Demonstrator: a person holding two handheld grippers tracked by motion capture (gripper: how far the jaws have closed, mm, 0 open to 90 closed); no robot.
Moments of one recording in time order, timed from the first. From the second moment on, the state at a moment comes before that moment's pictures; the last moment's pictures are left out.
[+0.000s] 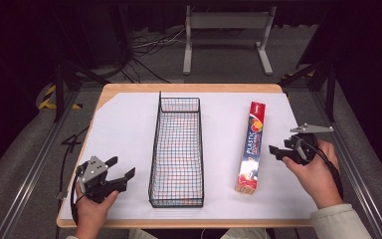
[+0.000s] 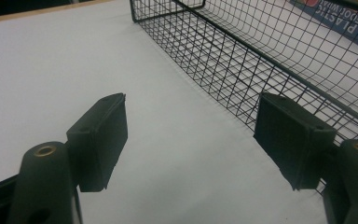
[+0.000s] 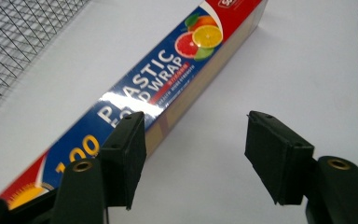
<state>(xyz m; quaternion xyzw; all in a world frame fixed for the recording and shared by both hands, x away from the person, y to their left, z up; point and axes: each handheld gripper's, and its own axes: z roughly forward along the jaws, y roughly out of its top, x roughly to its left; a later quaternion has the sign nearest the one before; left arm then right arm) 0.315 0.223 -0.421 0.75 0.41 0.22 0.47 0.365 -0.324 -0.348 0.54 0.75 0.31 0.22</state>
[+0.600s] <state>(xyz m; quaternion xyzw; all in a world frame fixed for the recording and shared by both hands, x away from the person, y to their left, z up) 0.318 0.230 -0.426 0.75 0.42 0.20 0.47 0.419 -0.293 -0.307 0.59 0.73 0.30 0.19</state>
